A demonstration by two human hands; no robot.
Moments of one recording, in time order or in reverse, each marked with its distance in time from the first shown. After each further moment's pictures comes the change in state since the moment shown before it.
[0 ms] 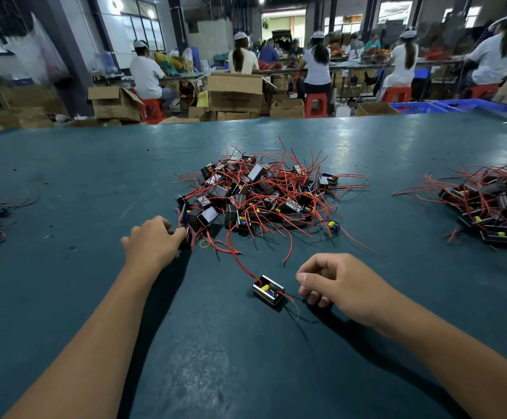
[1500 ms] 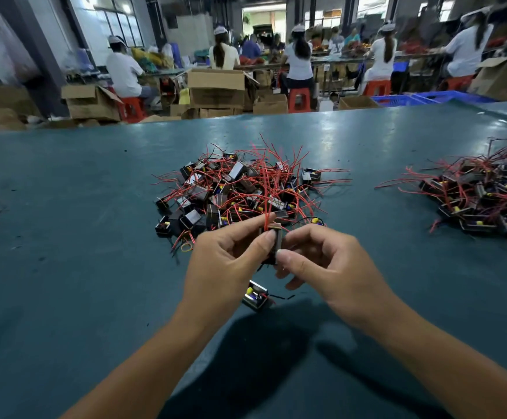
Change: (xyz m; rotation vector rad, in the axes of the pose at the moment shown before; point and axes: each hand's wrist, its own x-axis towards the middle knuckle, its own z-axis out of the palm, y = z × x) left_hand -0.144 0.118 -0.031 -1.233 -0.297 0.483; right_hand -0.015 -0.025 0.005 0.309 0.166 -0.359
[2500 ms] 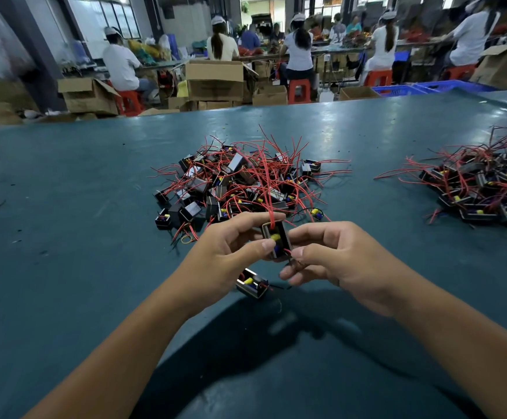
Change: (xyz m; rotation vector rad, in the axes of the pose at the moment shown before) left_hand 0.012 -0.009 -0.023 0.108 -0.359 -0.102; right_hand 0.008 0.000 -0.019 0.213 -0.171 0.246
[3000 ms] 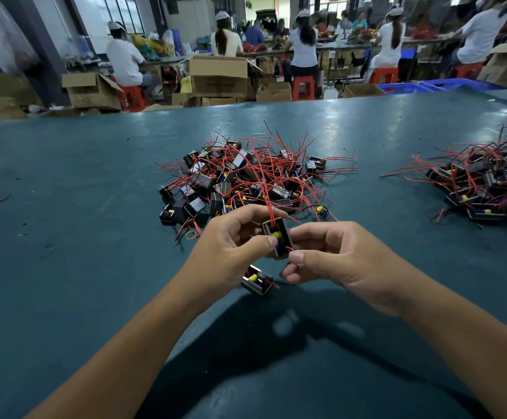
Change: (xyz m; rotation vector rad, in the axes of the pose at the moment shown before) left_hand 0.000 0.000 0.003 0.004 0.079 0.027; right_hand 0.001 0.004 0.000 -0.004 -0.055 0.004
